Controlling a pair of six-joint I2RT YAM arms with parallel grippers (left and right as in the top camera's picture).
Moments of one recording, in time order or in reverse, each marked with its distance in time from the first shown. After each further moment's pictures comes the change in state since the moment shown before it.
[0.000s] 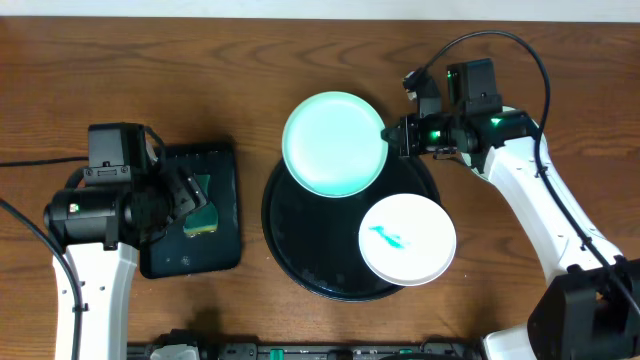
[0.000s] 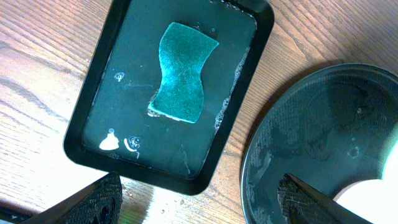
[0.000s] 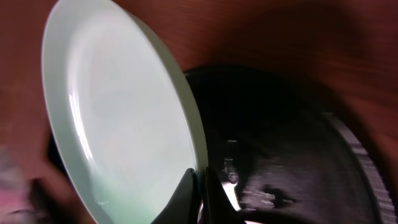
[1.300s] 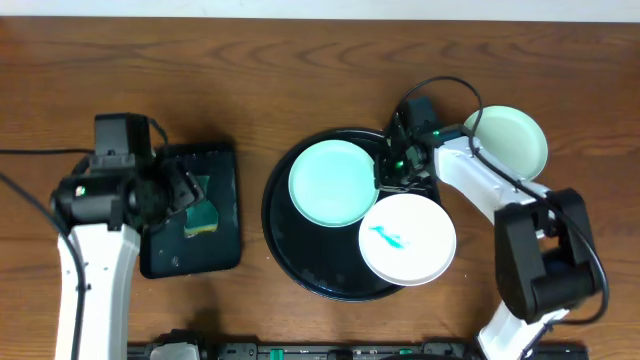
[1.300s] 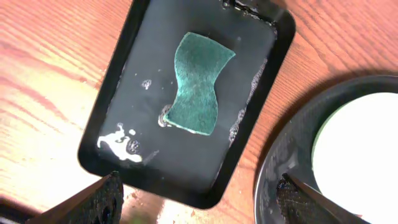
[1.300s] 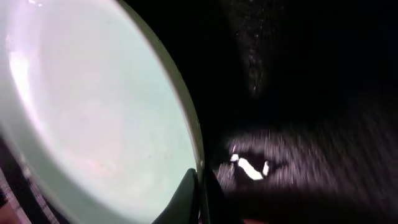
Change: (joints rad) left arm 0.000 0.043 0.000 0.023 -0.064 0.000; right arm 0.105 0.227 -0.106 -0.010 0.211 0.195
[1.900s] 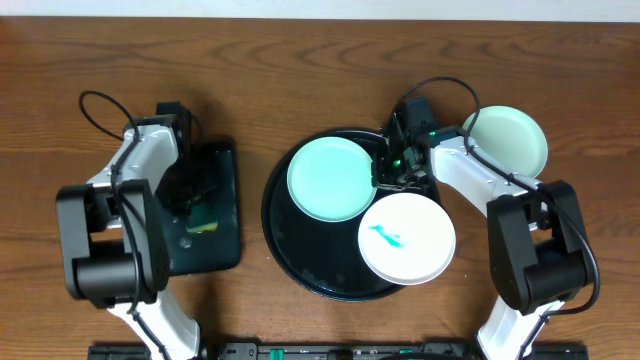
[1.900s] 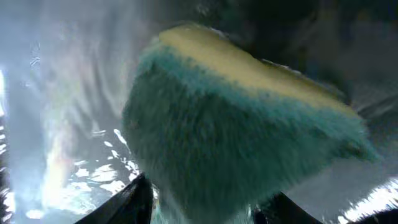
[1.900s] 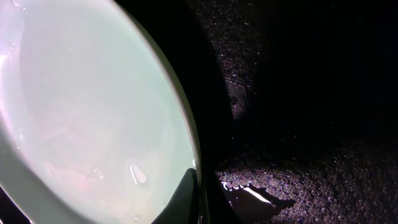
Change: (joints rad) left arm 0.016 0.710 0.004 0.229 0.000 0.000; right arm 0.000 0.064 -0.008 0.084 0.004 0.026
